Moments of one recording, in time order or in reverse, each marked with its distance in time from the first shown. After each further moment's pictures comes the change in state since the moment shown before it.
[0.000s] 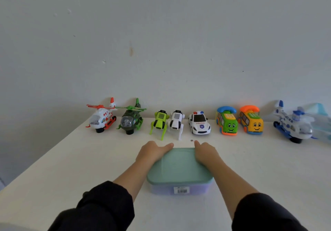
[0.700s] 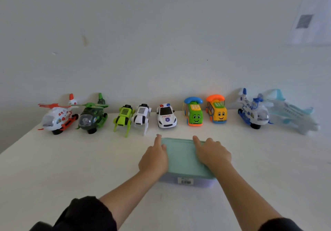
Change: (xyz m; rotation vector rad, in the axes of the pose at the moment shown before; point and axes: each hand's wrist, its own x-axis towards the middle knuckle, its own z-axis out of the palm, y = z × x) left_hand -0.054 0.083 0.095 0.100 0.071 0.229; right_hand -0.013 0.109 -0.053 -0.018 0.164 0.256
